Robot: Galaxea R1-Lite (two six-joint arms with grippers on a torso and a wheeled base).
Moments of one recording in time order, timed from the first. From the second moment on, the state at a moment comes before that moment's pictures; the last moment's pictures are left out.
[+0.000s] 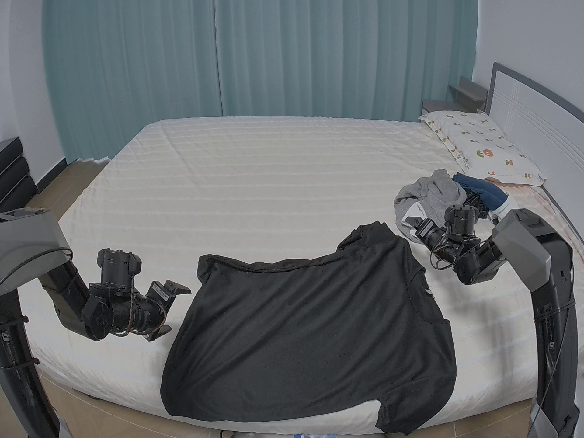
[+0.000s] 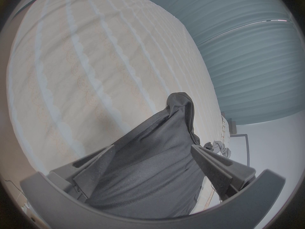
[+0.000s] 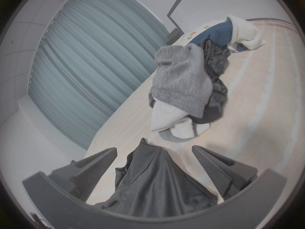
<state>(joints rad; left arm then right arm) -0.08 2.12 -0.62 -0.73 -0.21 -1.09 0.06 2.62 -1.49 -0.82 0.04 0.77</state>
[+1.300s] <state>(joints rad) -0.13 2.51 -1.38 -0.62 0.00 -0.97 0.01 2.29 -0.73 -1.10 0.12 1.10</state>
